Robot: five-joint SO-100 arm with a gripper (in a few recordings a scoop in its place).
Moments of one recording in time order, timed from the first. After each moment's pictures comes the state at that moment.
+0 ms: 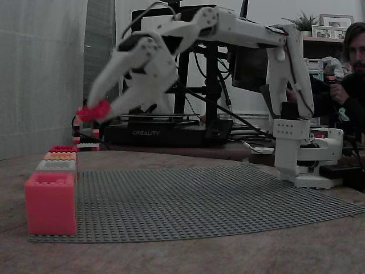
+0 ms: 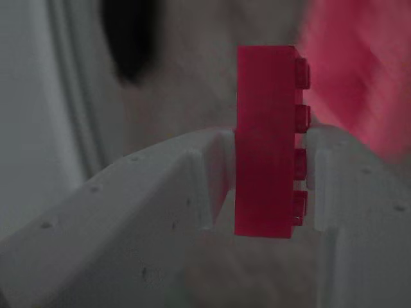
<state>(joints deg) -24.7 69.3 64.0 47.5 -10.4</state>
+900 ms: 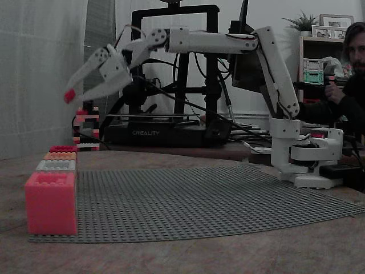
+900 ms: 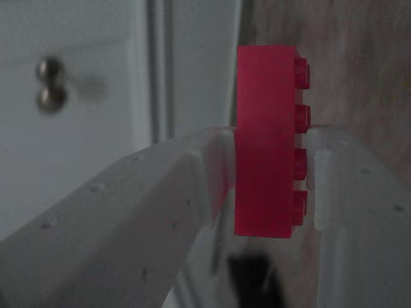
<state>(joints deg) 9.0 66.8 64.7 38.5 -10.5</state>
